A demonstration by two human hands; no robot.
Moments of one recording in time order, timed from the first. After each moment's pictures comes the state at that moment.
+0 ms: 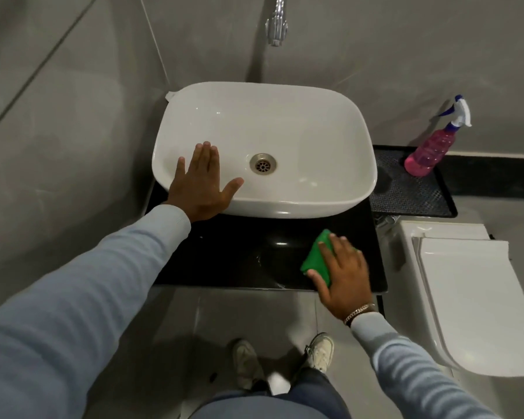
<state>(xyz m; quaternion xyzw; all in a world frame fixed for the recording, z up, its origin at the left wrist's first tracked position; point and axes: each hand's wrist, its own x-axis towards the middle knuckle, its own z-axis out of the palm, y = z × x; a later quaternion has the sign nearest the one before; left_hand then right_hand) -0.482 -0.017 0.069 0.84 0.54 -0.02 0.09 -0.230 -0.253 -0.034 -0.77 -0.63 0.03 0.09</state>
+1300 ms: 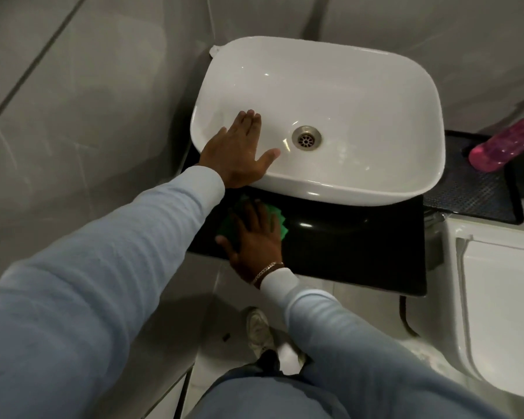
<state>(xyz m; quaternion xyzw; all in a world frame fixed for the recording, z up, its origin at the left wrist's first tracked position) -0.488 -0.008 0.075 0.84 0.52 -0.02 0.13 -0.427 -0.156 -0.030 -0.66 -0.72 0.17 0.11</state>
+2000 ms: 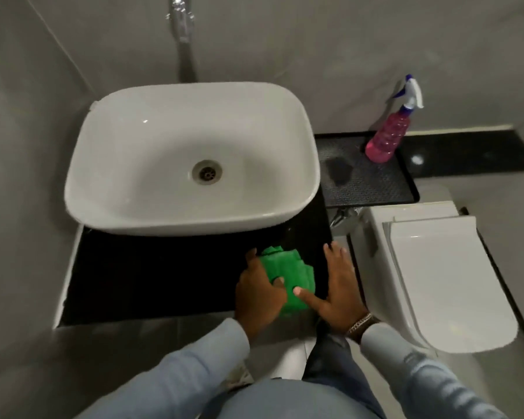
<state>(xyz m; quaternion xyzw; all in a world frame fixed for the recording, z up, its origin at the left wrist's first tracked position) -0.319 -0.200 0.018 0.63 0.64 0.08 0.43 -0.166 -0.278 -0.013 -0.79 -0.50 0.25 0.24</state>
